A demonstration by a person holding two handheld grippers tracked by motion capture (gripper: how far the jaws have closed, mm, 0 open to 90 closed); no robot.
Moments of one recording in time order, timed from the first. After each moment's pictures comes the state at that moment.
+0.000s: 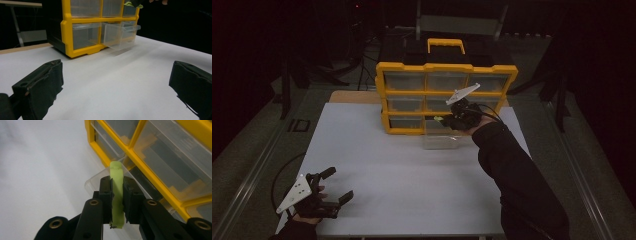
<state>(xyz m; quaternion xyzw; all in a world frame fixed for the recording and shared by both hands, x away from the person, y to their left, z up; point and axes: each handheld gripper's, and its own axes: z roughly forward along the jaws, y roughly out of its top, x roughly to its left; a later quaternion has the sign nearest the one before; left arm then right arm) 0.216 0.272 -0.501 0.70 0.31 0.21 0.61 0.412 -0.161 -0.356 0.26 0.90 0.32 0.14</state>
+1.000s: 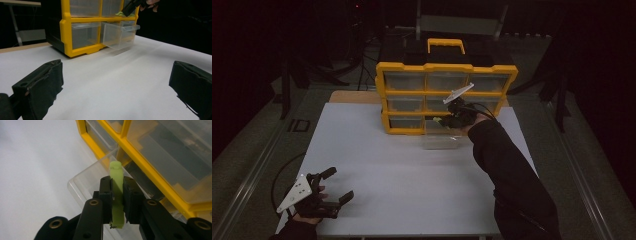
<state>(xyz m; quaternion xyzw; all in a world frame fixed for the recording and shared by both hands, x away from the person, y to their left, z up) 0.216 0.272 -0.502 0.70 0.31 0.20 0.61 0.439 -0.160 -0.385 0.28 0.90 0.30 0.11</state>
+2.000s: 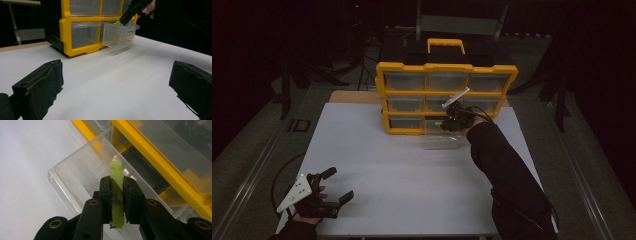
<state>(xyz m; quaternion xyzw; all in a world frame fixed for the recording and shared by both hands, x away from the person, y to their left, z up) 0.217 0.272 -0.502 0.70 0.31 0.20 0.61 0.450 -0.161 -0.409 0.30 0.91 0.27 0.10</state>
